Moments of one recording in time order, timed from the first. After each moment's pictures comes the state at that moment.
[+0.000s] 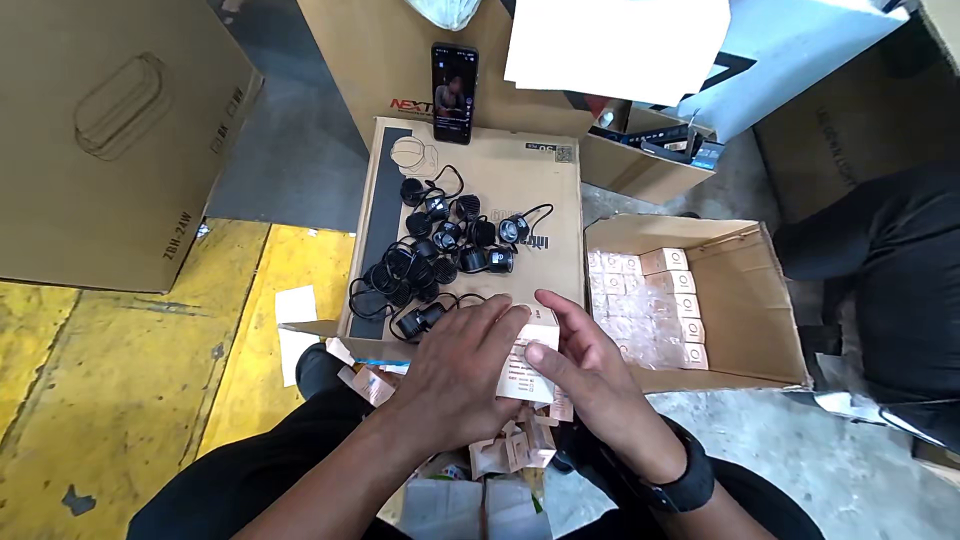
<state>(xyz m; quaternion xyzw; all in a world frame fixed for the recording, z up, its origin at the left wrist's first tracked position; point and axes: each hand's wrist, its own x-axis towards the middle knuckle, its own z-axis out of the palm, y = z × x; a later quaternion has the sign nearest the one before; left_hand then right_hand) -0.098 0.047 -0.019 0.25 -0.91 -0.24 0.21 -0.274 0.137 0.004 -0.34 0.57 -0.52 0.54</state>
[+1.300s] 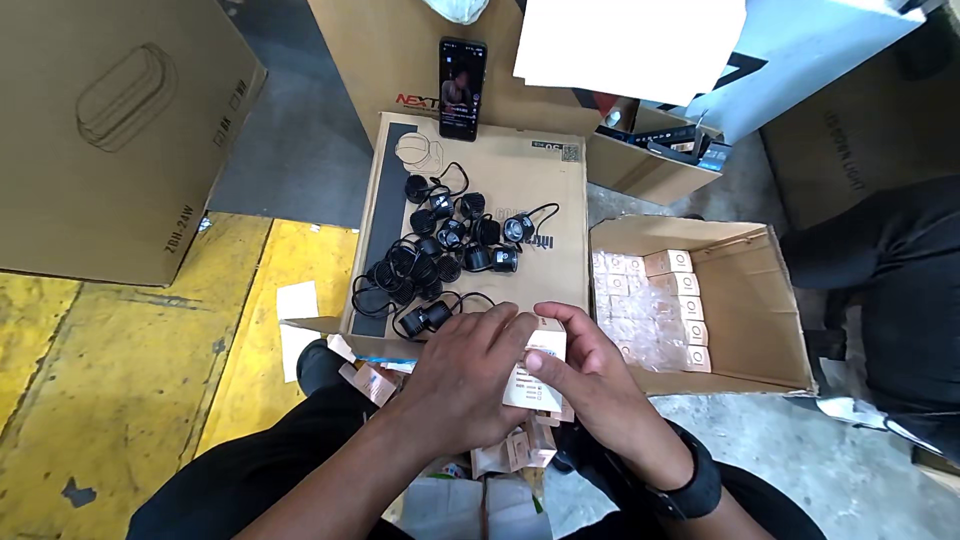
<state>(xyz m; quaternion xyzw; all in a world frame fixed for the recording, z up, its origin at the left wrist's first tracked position) -0.096 0.049 -0.016 0.24 -0.92 -0.24 0.18 -0.271 0.138 0.002 -0.32 0.58 -0.51 0.55</state>
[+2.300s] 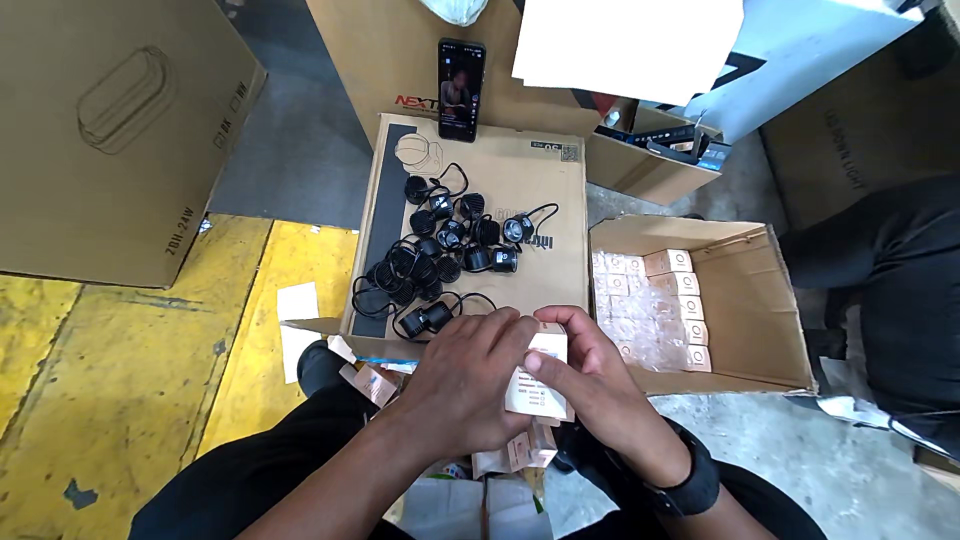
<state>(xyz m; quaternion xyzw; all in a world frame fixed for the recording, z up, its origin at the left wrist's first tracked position) -0.096 0.050 -0.016 0.23 -0.93 -0.23 0.19 -0.272 0.138 0.002 -0.33 0.58 -0.50 0.54</state>
